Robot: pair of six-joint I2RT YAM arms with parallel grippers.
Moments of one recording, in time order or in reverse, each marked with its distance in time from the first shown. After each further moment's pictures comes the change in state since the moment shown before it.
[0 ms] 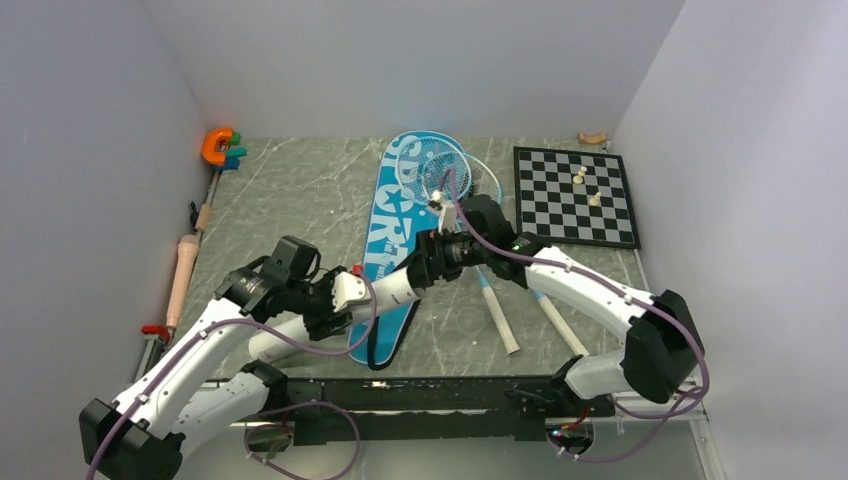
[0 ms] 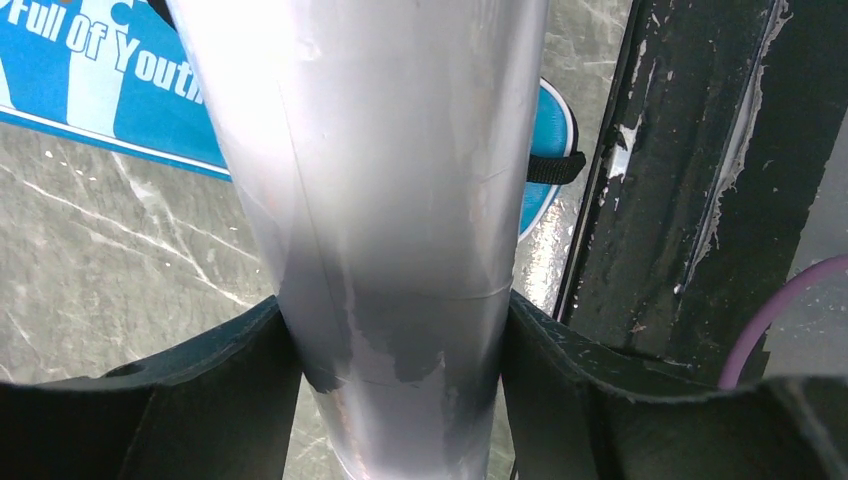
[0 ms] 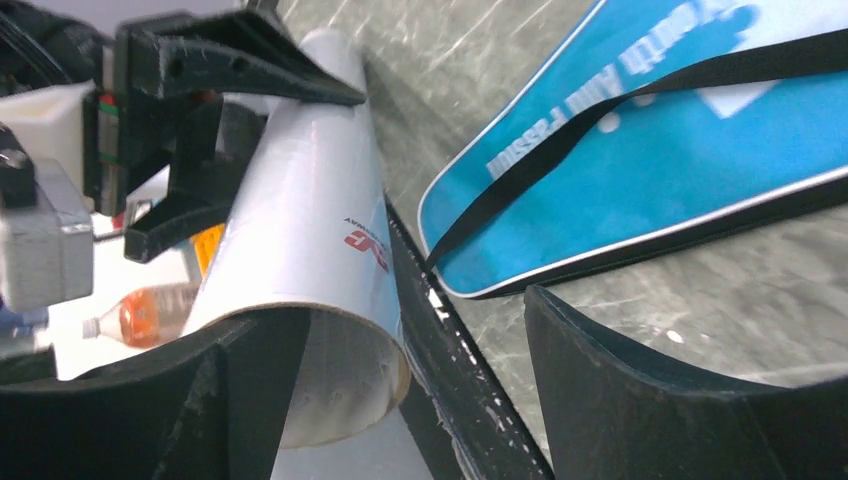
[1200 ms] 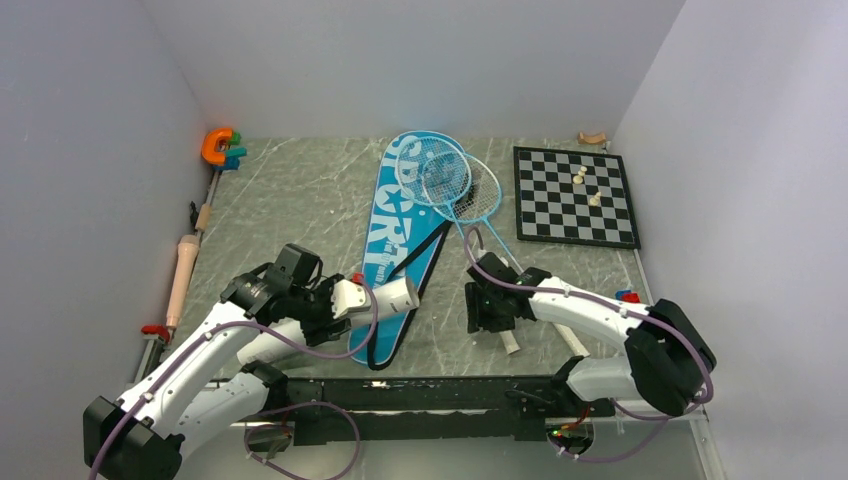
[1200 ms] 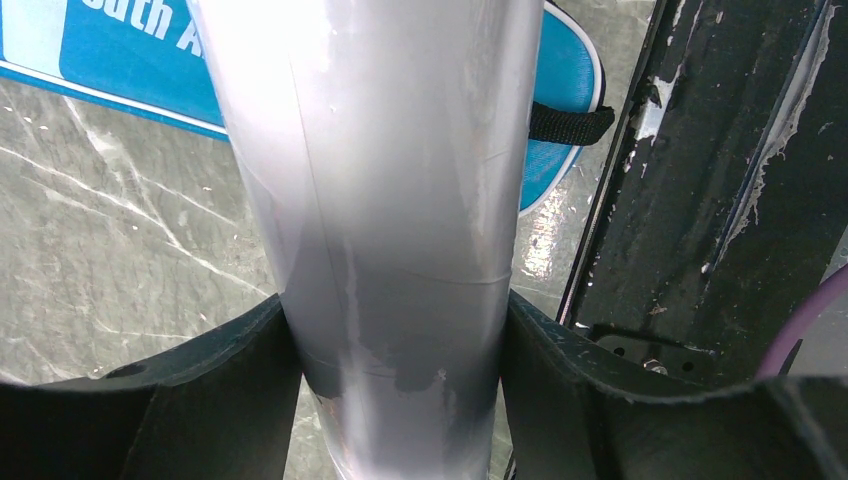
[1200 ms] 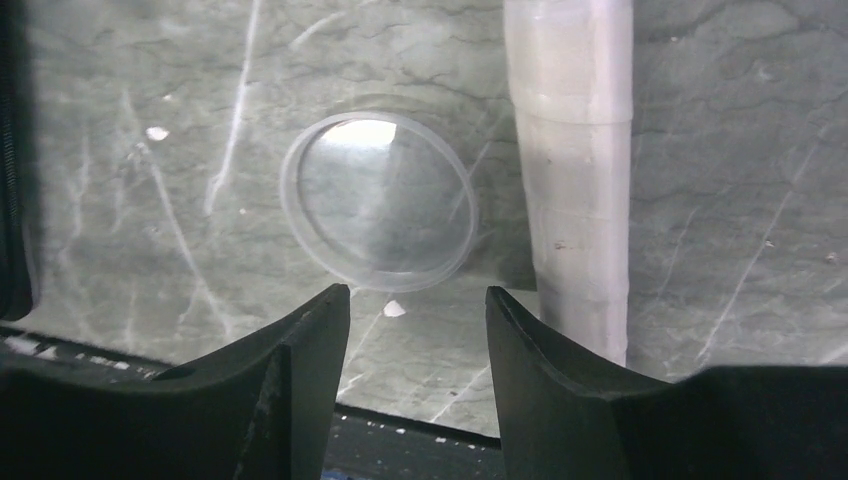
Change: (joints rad) left arm 0.000 -0.007 -0.076 0.020 -0.072 0.009; right arm 0.010 -0.116 -0.322 -0.365 0.631 0.127
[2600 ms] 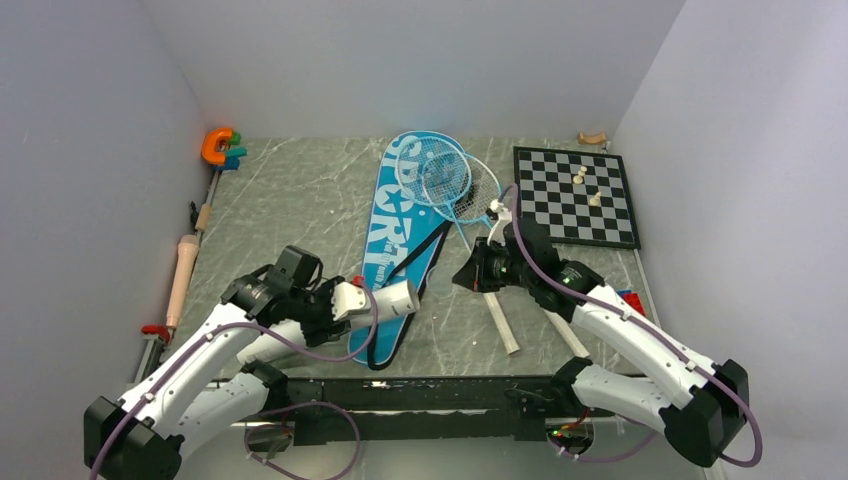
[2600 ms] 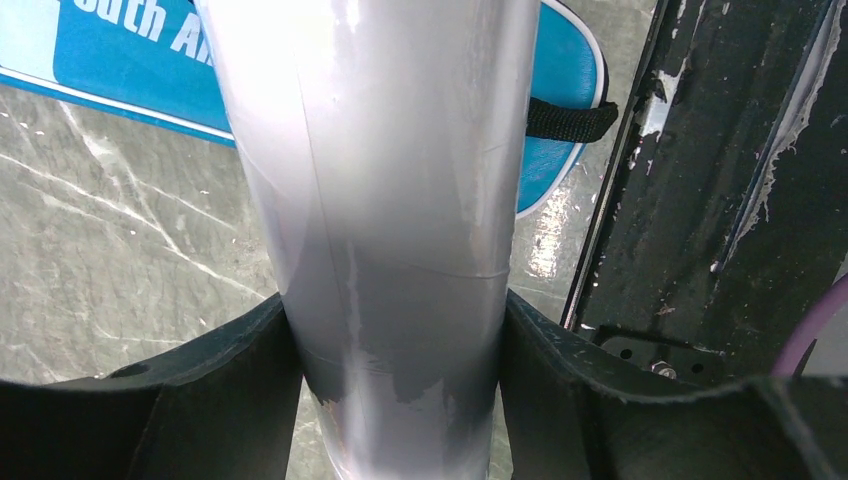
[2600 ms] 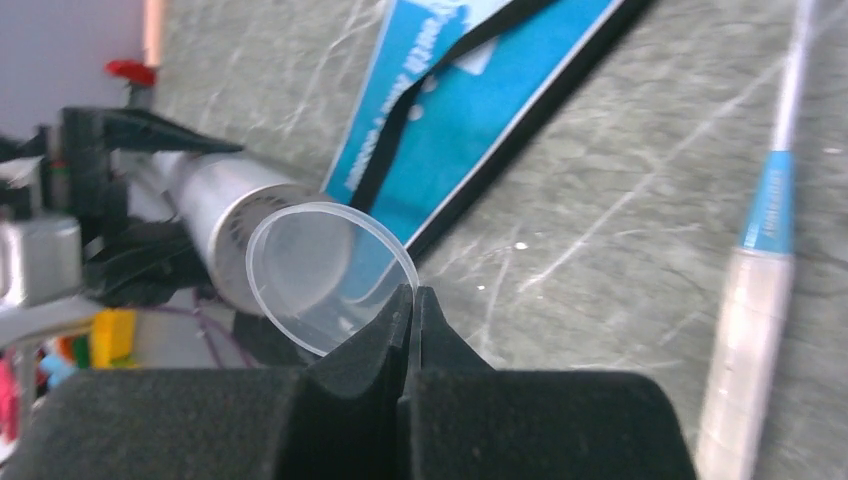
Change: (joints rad) left arm 0.000 -0.008 -0.021 0.016 -0.001 0.013; right arm -0.060 -0.258 0.173 0.133 -0.170 -0.056
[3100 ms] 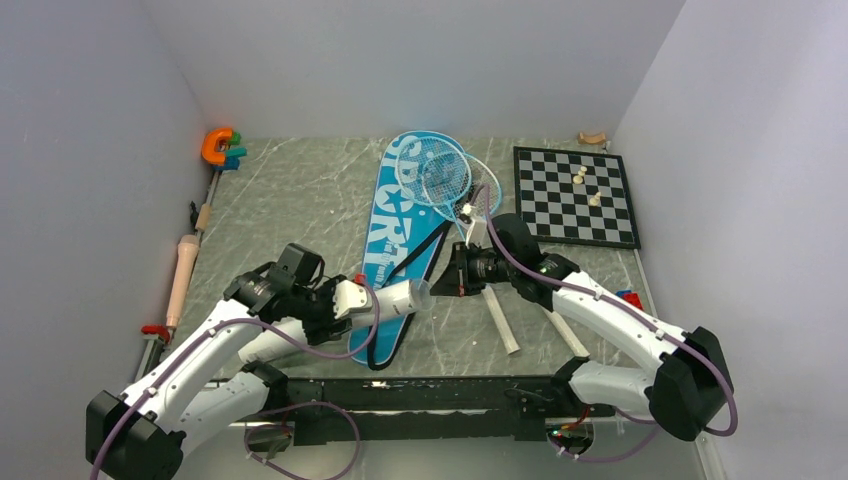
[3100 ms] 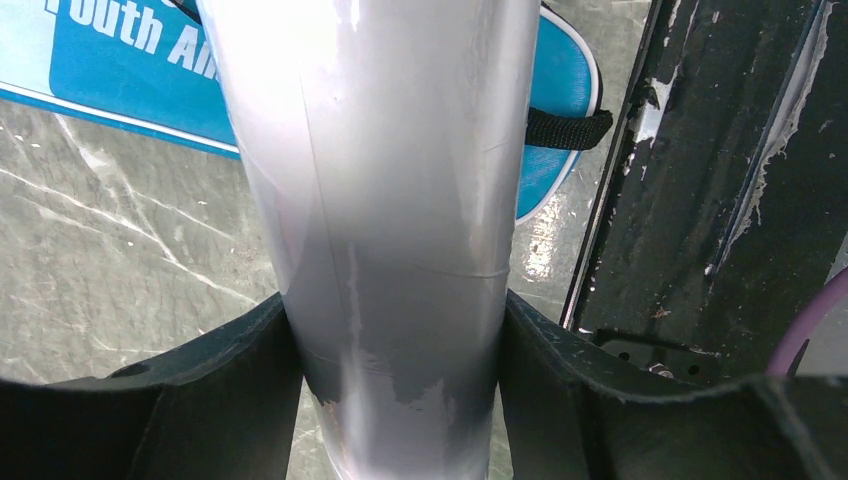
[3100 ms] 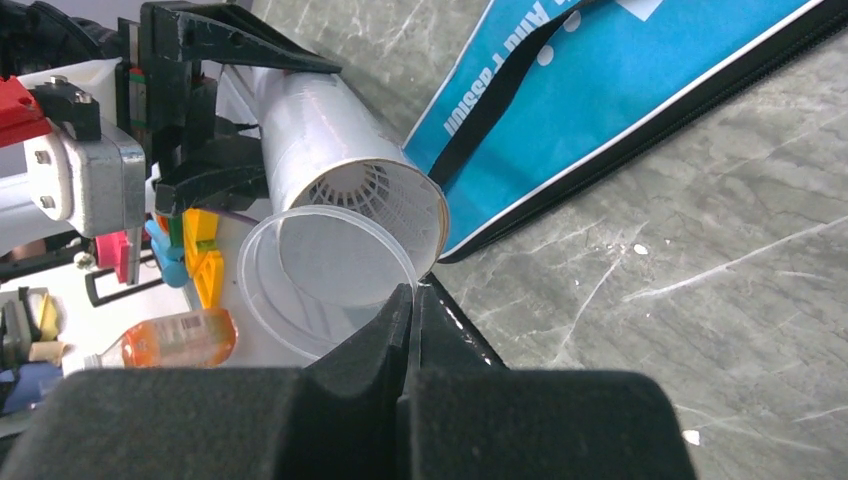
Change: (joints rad) left arm 0.000 0.030 0.012 0.003 0.018 0.008; right arm -0.018 0.134 -0.037 0.197 -0.374 -0.002
